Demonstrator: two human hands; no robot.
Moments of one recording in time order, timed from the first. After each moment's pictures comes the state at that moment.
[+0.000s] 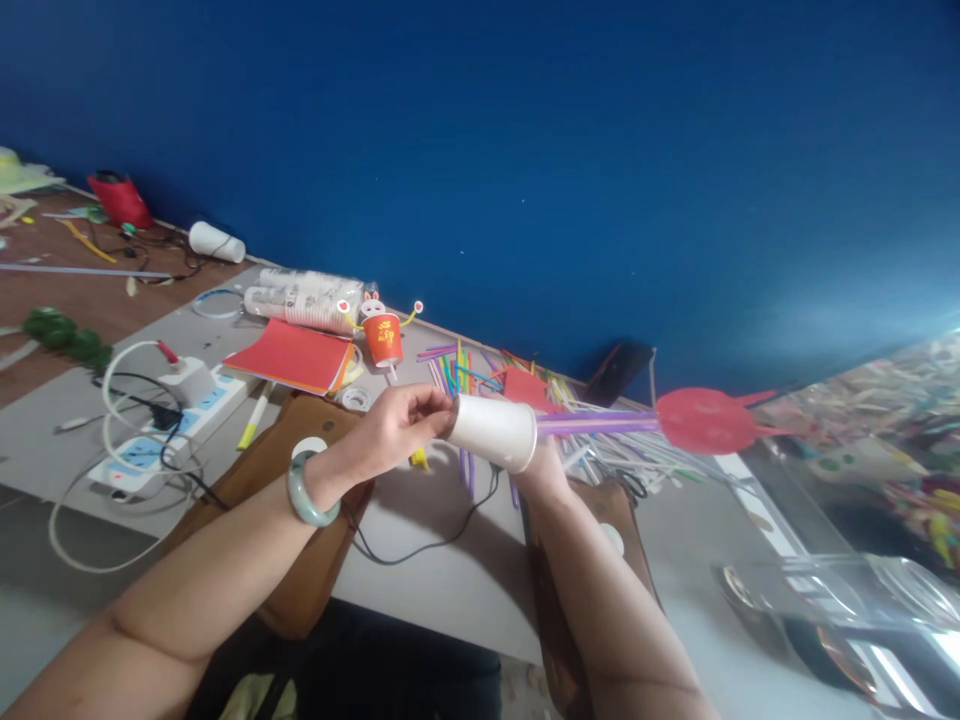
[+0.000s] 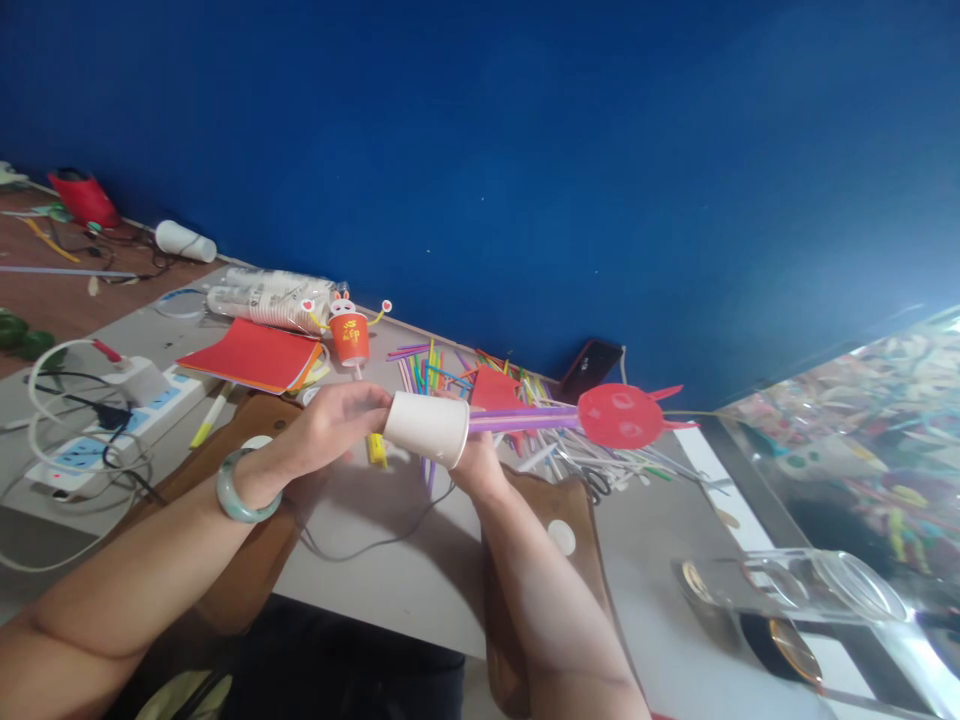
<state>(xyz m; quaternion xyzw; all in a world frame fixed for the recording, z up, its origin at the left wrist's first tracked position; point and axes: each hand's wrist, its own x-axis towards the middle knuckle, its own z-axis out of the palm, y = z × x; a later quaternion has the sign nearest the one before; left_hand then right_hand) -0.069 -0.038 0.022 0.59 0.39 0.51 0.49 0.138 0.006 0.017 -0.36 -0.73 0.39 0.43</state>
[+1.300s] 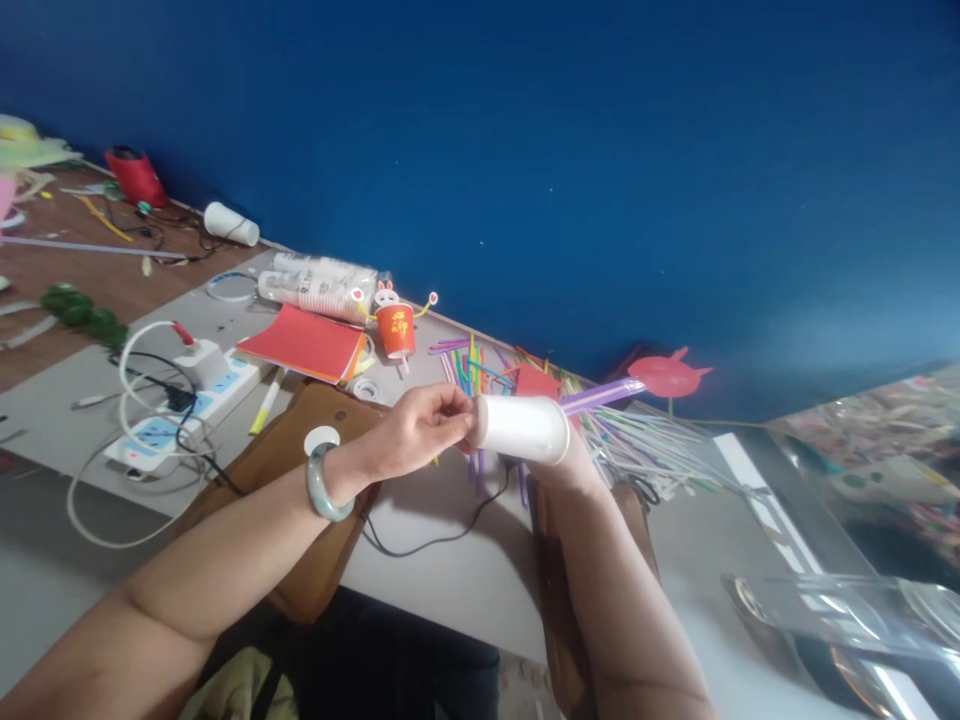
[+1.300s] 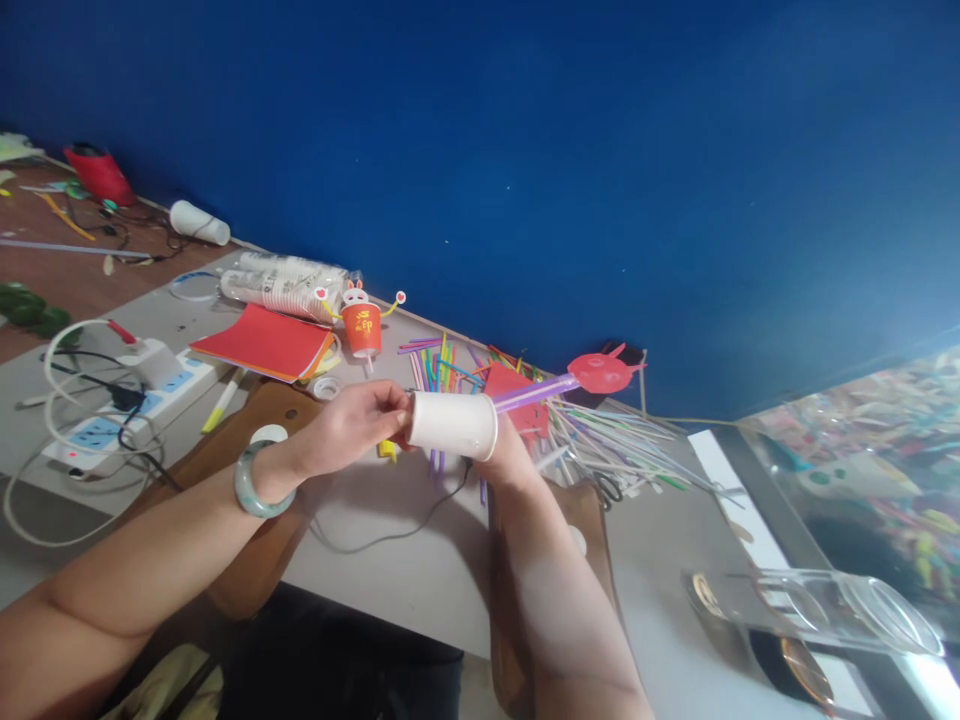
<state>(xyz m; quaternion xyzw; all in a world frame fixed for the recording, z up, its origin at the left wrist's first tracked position) -0.060 -0.038 0.012 0.51 0.30 0.53 0.61 0.145 0.024 0.025 -0.33 -0.70 0.55 0.31</state>
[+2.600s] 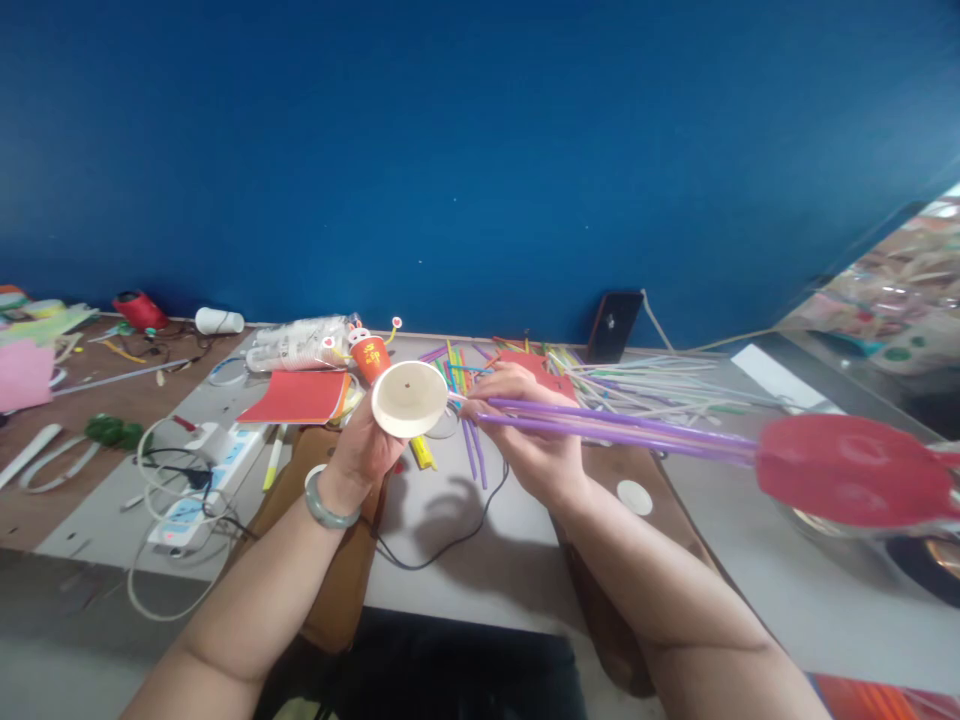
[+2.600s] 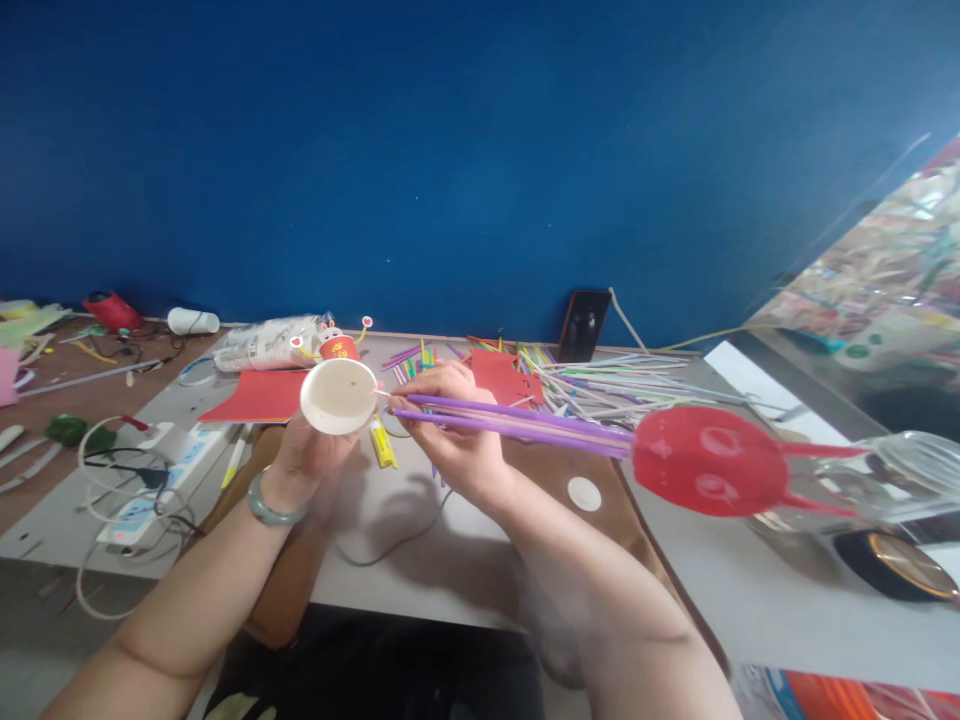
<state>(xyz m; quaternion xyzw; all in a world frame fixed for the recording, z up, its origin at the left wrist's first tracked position) -0.057 -0.020 0.016 0.36 0.35 0.63 0.60 0.128 -0.030 0.064 -0.27 -0.73 0.23 0.59</state>
